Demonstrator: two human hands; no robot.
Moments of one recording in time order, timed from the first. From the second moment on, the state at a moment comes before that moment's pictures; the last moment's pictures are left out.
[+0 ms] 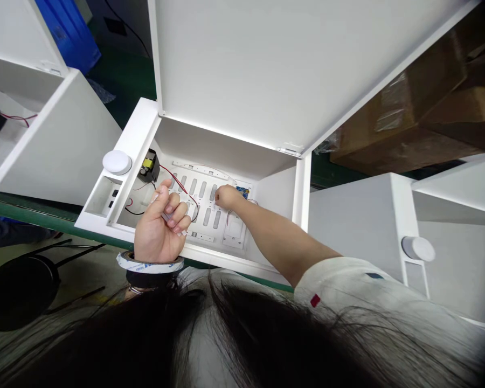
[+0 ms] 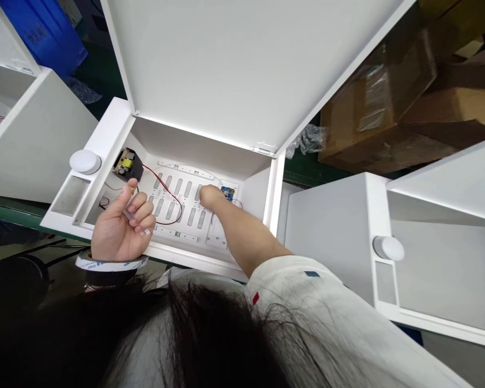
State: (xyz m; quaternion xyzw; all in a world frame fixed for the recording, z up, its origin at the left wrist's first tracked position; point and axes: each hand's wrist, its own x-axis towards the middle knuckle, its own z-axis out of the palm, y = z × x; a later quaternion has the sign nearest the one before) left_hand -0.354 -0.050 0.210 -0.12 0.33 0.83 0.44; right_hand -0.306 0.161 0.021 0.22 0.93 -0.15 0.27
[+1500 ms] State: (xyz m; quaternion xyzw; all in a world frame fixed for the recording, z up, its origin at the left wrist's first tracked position) left_hand -0.354 -0.051 0.212 -0.12 0.32 0.83 0.44; right_hand -0.312 0.164 -0.008 0.23 0.93 -0.12 0.28
